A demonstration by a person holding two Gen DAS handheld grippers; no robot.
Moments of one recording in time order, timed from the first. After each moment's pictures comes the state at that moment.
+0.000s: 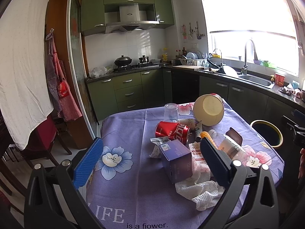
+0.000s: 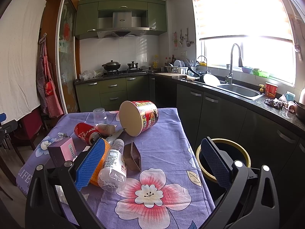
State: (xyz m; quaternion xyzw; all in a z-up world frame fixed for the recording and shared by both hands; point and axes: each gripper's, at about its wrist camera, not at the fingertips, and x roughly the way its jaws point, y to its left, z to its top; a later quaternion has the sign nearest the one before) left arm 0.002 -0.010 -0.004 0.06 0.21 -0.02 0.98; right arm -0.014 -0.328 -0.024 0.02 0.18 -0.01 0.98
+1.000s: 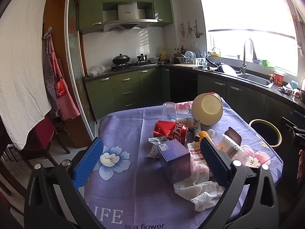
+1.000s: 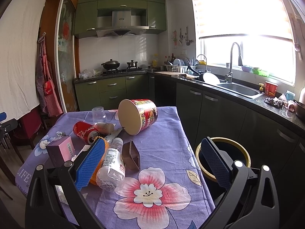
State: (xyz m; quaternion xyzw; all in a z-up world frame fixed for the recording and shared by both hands) left arm 0.009 -0.015 -0.002 0.06 0.22 -0.02 0.97; right arm -0.008 -0.329 -0.030 0.02 0.19 -0.02 0.98
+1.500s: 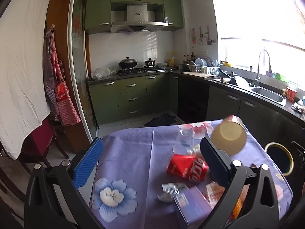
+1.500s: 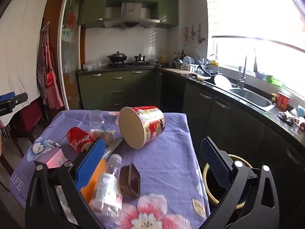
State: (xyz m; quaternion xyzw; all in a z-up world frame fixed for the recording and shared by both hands) left arm 0.142 0.009 0.022 0.03 0.21 0.00 0.98; right arm 0.097 -0.318 -0.008 -0.02 0.22 0.01 0.97
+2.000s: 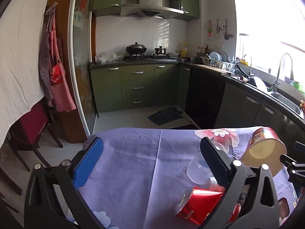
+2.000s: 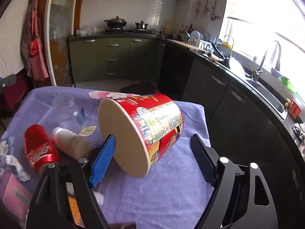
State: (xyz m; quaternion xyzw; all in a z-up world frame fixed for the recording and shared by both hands) left arm 0.287 0.023 -0.041 -0.01 0.24 0.03 0.97; right arm 0.297 -0.288 -0.069 -0.07 0.34 -0.01 0.94
